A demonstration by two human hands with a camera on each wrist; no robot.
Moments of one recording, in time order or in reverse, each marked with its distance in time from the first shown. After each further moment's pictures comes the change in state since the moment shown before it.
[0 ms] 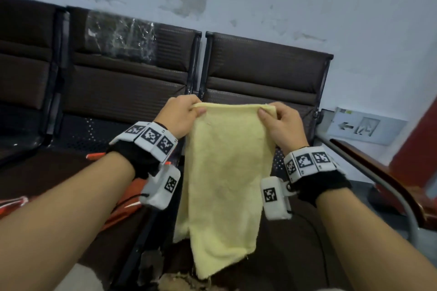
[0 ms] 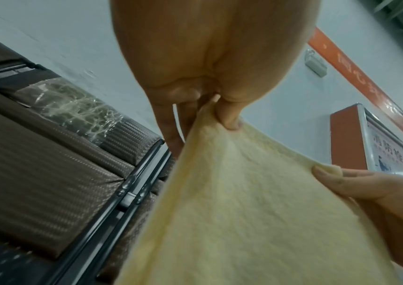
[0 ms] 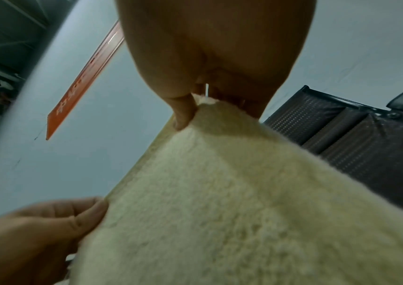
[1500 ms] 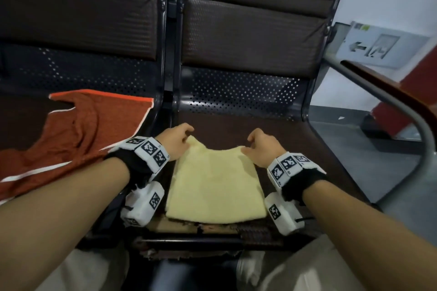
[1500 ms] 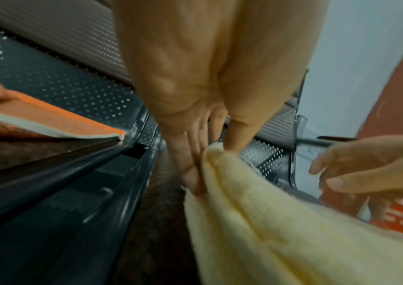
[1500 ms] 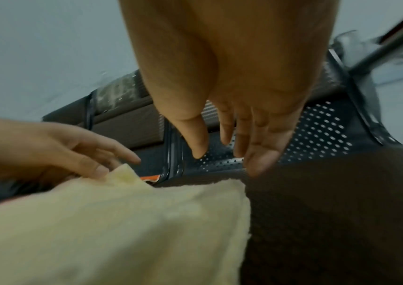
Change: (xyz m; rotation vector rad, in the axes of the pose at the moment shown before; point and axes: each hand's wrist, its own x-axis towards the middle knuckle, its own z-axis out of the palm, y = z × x) left_hand -0.089 -0.100 0.156 0.111 -0.683 -0.274; right_hand -0.123 0.138 0.047 -0.594 -0.670 0.559
